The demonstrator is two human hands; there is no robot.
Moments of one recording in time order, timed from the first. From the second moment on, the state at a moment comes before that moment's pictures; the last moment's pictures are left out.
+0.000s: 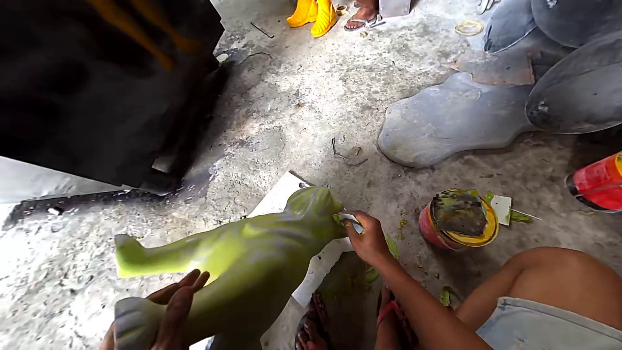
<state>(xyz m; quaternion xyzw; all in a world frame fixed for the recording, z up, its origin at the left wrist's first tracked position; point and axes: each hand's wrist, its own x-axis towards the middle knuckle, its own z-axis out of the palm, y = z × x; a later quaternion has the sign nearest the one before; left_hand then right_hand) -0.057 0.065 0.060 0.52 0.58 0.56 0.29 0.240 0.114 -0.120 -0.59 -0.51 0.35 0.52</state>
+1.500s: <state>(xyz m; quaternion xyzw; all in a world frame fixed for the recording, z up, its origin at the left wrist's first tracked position) -0.034 0.046 0.058 0.55 0.59 0.56 0.21 0.187 0.115 -0.102 -0.64 -0.70 0.12 0.31</state>
